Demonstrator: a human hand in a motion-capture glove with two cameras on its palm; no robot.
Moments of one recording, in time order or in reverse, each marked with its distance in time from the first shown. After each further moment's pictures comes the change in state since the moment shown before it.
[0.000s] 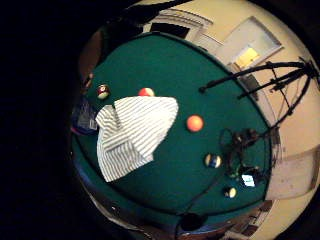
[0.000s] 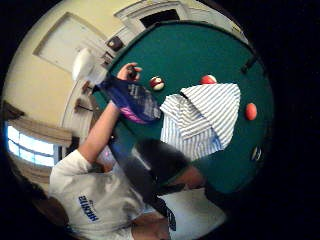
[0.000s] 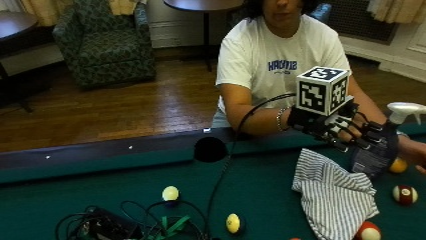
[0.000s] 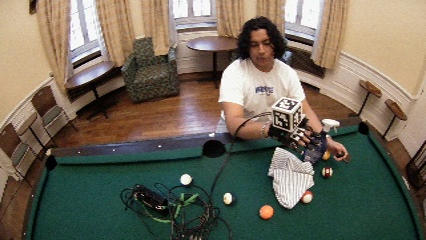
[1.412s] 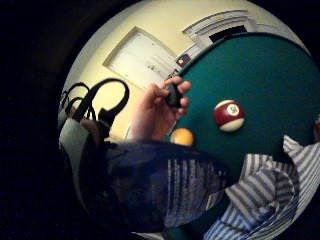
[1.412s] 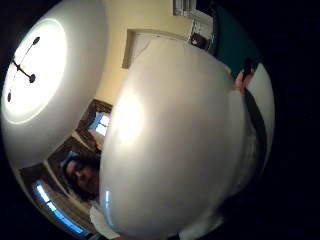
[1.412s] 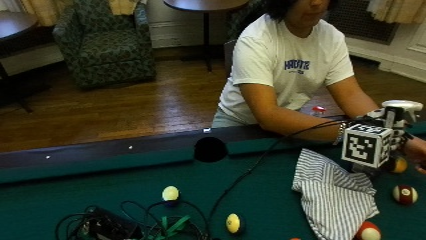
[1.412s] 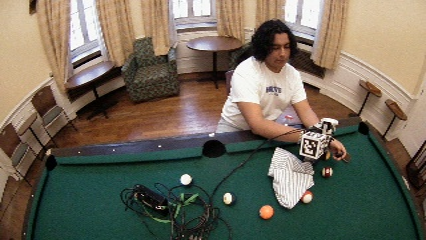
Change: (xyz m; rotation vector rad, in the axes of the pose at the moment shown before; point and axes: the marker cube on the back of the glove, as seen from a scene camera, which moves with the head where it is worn) arm -0.175 -0.081 0.097 0.042 -1.268 -0.132
